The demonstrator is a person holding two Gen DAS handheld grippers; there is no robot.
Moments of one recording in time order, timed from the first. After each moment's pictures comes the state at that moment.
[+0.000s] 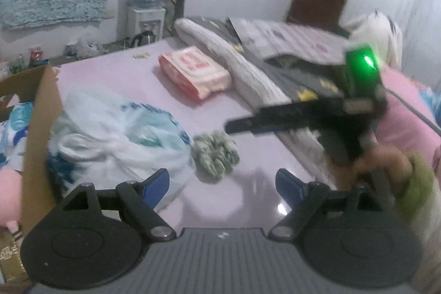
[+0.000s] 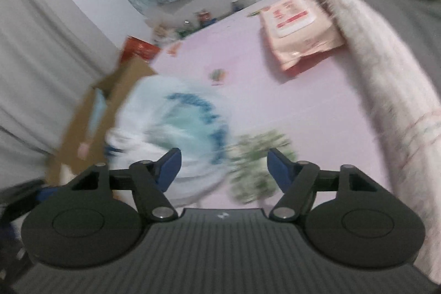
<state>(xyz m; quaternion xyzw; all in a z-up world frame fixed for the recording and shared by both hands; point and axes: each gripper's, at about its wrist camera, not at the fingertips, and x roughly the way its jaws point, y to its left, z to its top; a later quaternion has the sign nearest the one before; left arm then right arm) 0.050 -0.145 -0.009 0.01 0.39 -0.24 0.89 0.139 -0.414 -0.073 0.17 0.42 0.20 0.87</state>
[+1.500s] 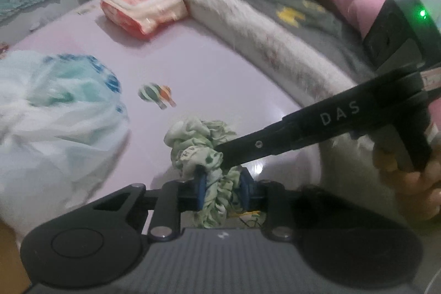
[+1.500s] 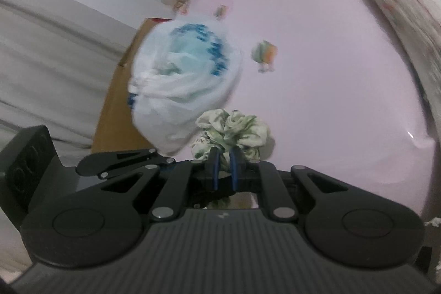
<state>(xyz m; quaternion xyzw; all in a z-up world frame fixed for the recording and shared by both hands) 0.066 -0.214 -0.083 0.08 0.47 -0.28 0.84 0.077 -0.443 -0.114 0.31 0.48 0.29 0.77</state>
